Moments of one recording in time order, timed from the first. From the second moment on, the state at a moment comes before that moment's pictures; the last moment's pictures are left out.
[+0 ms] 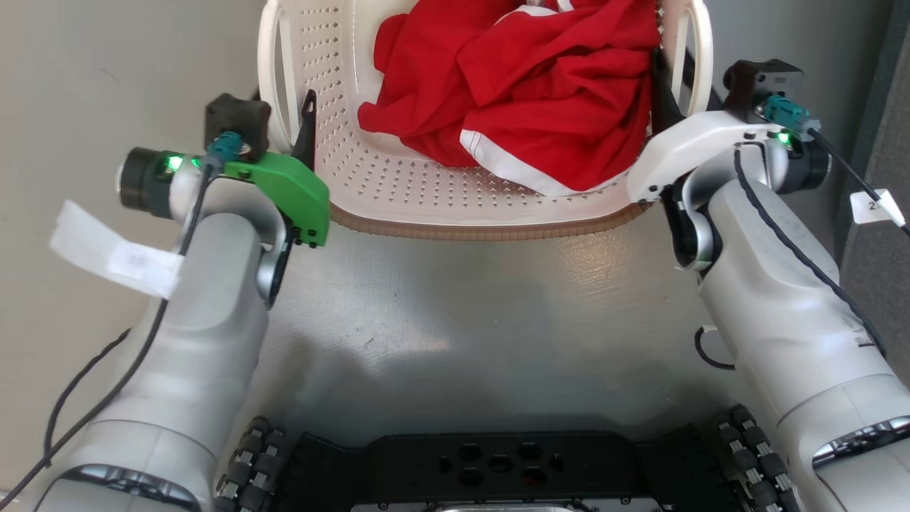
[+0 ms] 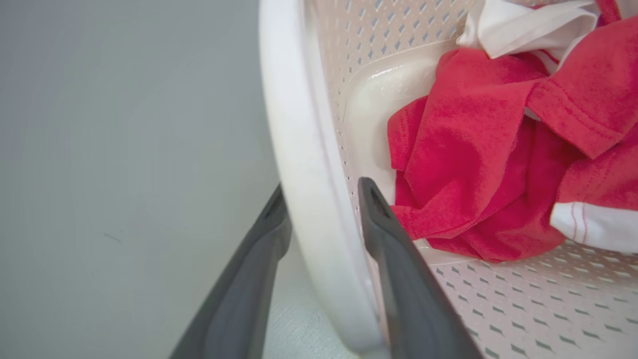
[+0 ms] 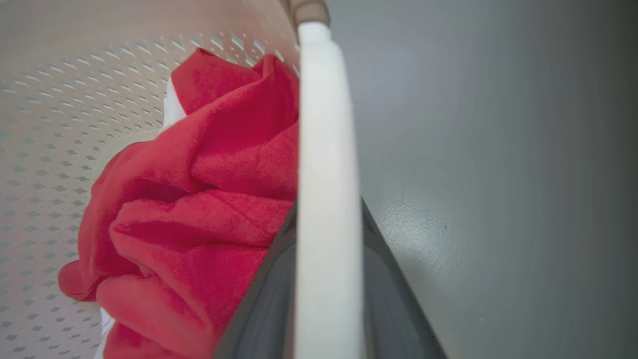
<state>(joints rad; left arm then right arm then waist) -0.89 0.01 -0.46 0.95 -0.29 -0.01 -0.26 -0.80 -0.06 0.35 0.81 0.36 -0.13 -0.25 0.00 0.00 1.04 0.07</state>
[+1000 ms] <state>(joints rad) -0.89 -0.01 -0.55 1.01 -0.41 0.01 -0.25 -0.83 -0.04 0.43 0.96 0.43 -0.12 -0.26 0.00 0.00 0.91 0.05</state>
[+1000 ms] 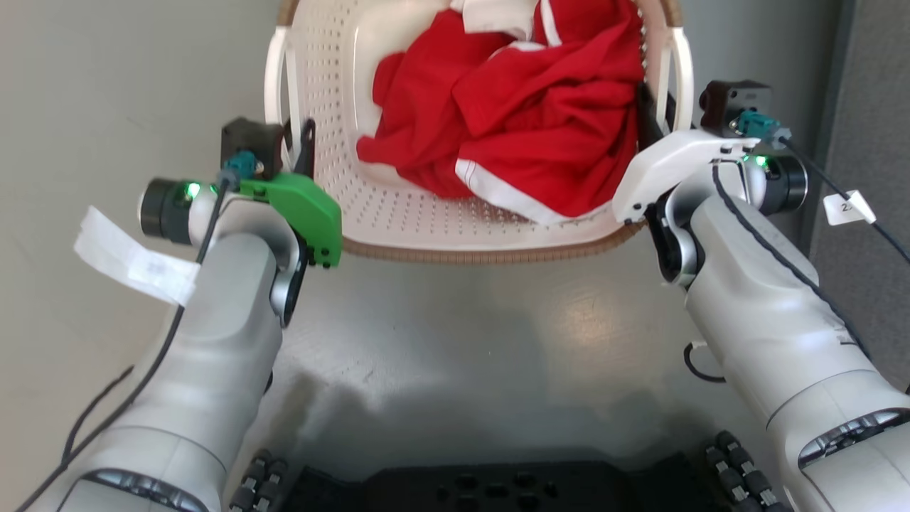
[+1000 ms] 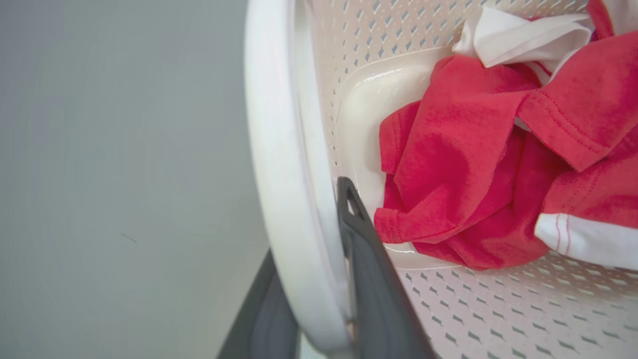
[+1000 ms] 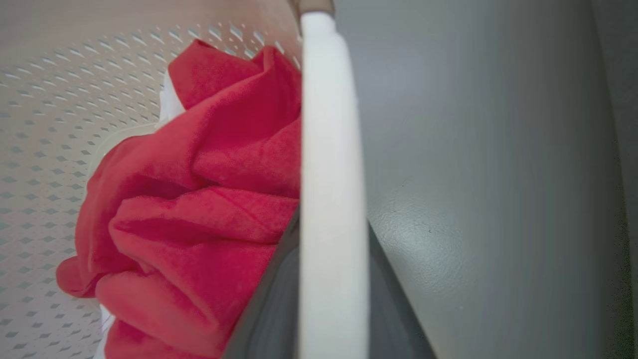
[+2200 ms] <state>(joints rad) -0.55 -0.02 -0.65 1.15 -0.56 -0.02 -0.18 -0.55 -0.02 0.65 1.07 0.65 -0.08 -0.13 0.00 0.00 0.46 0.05</state>
